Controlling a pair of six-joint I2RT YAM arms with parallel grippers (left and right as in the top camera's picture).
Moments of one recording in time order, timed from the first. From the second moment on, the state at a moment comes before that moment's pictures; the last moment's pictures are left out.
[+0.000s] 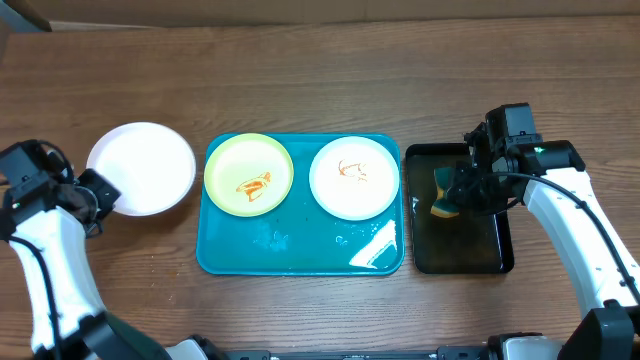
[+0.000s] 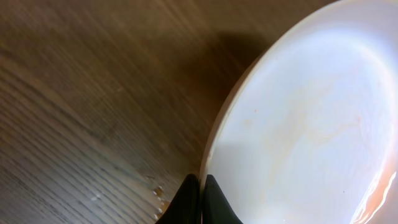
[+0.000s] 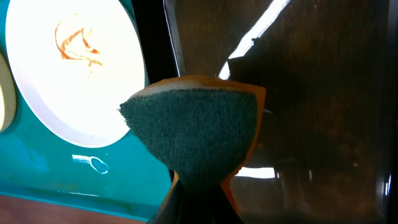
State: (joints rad) left arm 0.63 1.47 1.11 -0.77 0.08 -0.26; right arm 0.09 1.49 1.11 -0.99 -0.29 0.28
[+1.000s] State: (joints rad) left arm 0.40 1.63 1.11 -0.67 0.41 -0.11; right arm 0.09 1.49 1.11 -1.01 -0.29 0.25
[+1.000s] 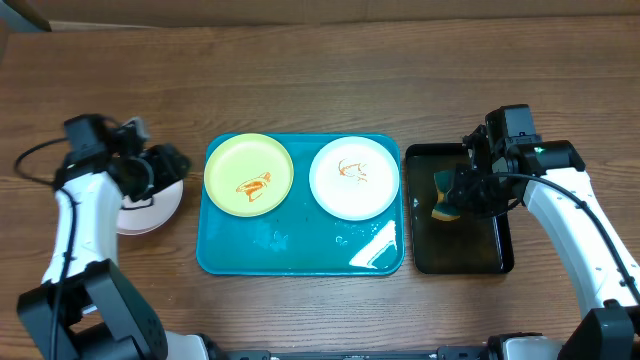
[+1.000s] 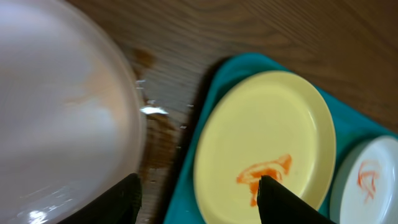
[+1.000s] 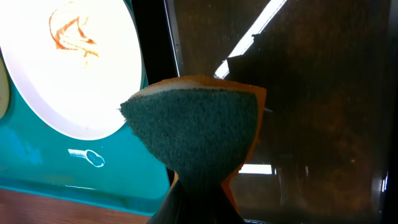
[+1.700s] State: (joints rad) left arm 0.05 1.61 1.22 -0.62 0.23 0.26; right arm 0.09 1.67 0.95 -0.70 -0.21 0.25
